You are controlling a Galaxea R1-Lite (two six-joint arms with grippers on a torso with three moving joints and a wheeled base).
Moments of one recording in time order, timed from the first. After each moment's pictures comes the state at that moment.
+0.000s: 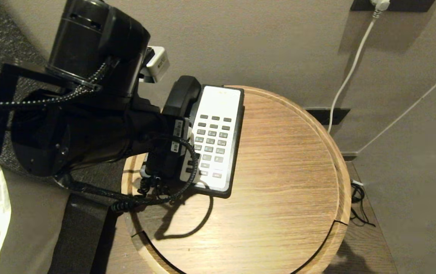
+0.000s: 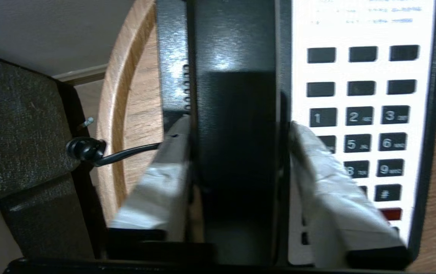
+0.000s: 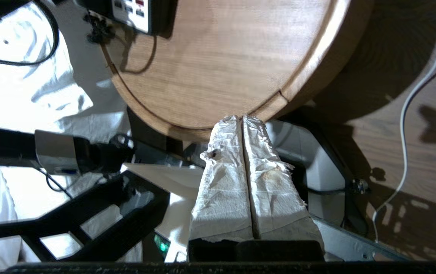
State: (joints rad) left arm -0.80 1.56 -1.38 0.35 0.47 -0.21; right arm 0.82 1.08 -1.35 0.82 -0.06 0.61
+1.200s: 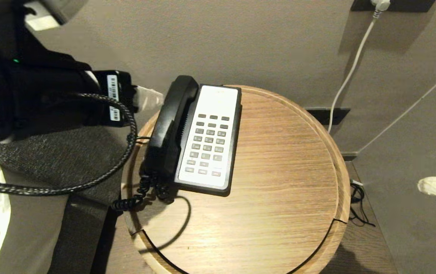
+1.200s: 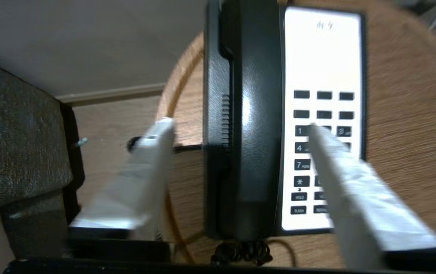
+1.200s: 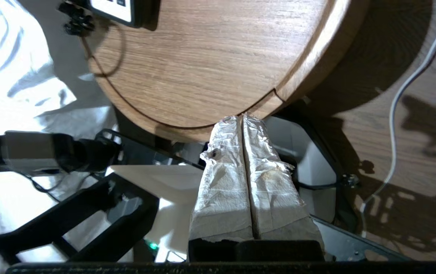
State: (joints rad) left arm -0.80 1.35 -1.39 0.36 0.47 -0.22; right arm 0.82 1.15 -1.35 0.82 -0.07 0.59
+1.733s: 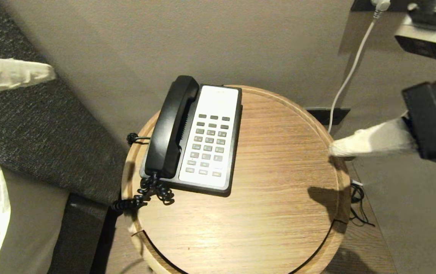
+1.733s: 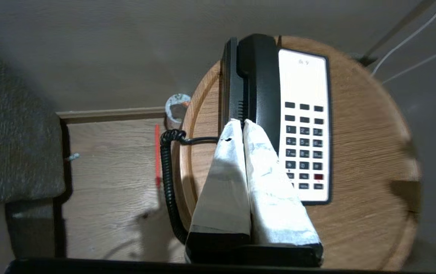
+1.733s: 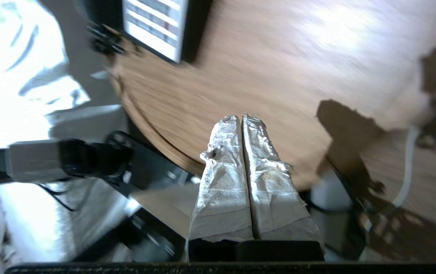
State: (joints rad) left arm -0.81 1.08 -1.34 0.40 0.45 -0.26; right arm 0.85 1.45 -1.64 0.82 -0.01 0.55
